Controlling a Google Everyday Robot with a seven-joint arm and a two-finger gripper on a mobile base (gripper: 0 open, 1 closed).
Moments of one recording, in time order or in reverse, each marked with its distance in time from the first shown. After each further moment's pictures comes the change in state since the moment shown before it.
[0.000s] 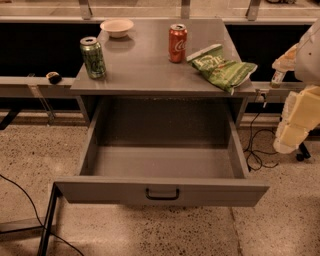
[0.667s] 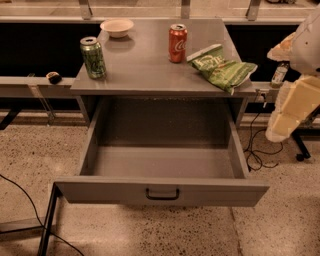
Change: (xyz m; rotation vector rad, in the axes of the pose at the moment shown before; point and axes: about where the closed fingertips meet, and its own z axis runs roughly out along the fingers) arm -0.015 -0.015 -0.004 0.039 -0.058 -0.009
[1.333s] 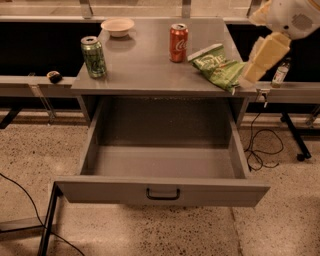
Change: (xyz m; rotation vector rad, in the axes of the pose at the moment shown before) arm -0.034 -0.118 0.026 0.086 -0.179 0.011
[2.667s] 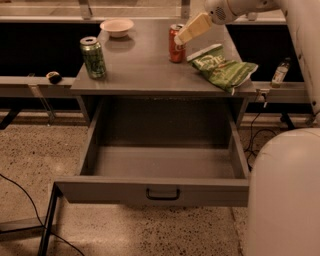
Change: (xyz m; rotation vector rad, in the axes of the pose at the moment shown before) arm -0.116 -0.161 0.133 0.158 -0.467 0.144
